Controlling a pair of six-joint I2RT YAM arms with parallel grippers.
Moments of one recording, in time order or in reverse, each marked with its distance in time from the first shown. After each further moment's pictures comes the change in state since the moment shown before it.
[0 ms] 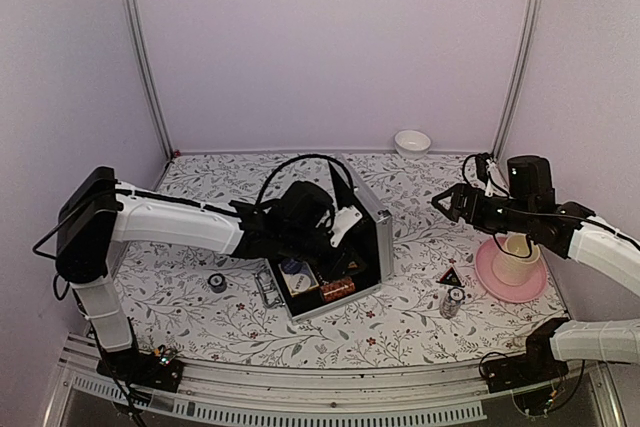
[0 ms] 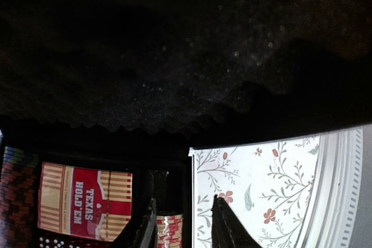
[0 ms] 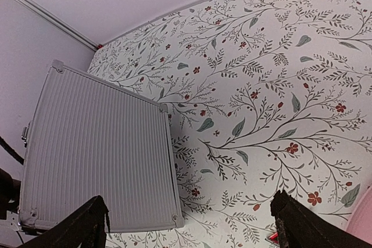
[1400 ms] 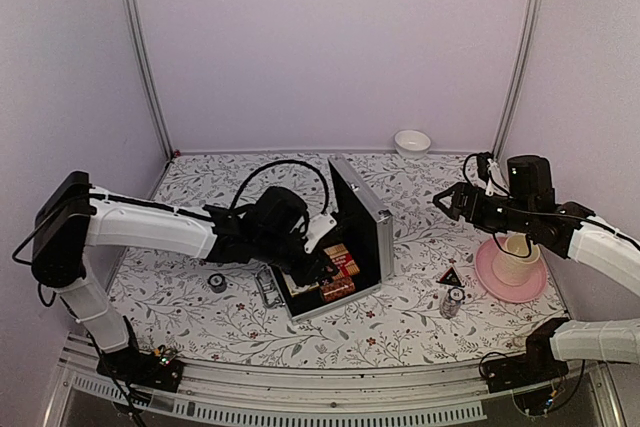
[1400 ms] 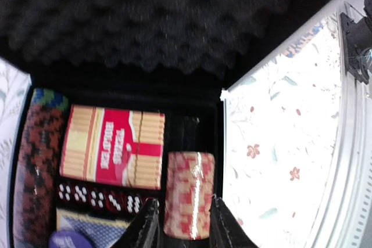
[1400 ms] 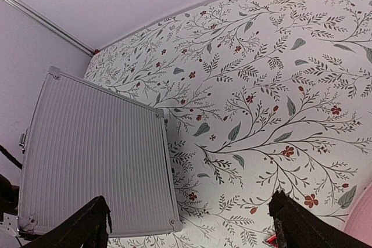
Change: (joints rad) left arm 0.041 -0.123 -0.156 -0.029 -0.044 0.056; right arm 0.000 0.002 0.000 0.008 0.026 0.007
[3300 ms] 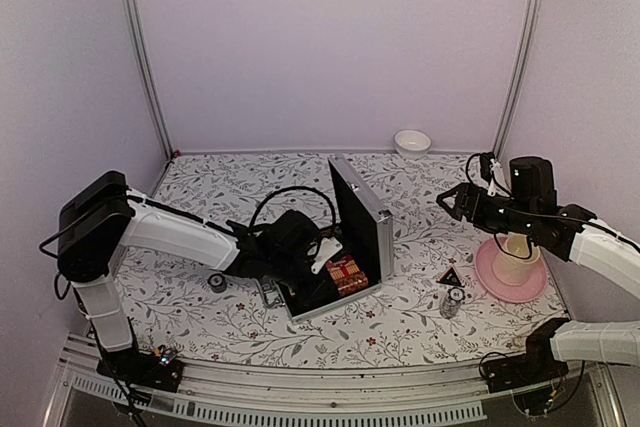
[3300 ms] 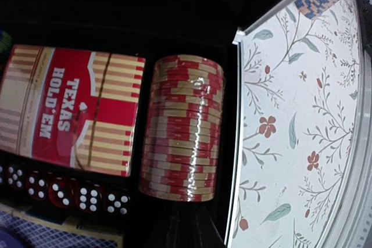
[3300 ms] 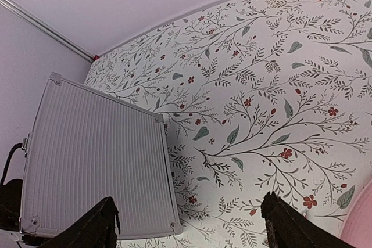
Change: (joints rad) left arm -0.032 0.124 -0.031 0.018 0.030 -0.090; right arm 0.000 -0.020 -0.015 0.014 0.018 0.017
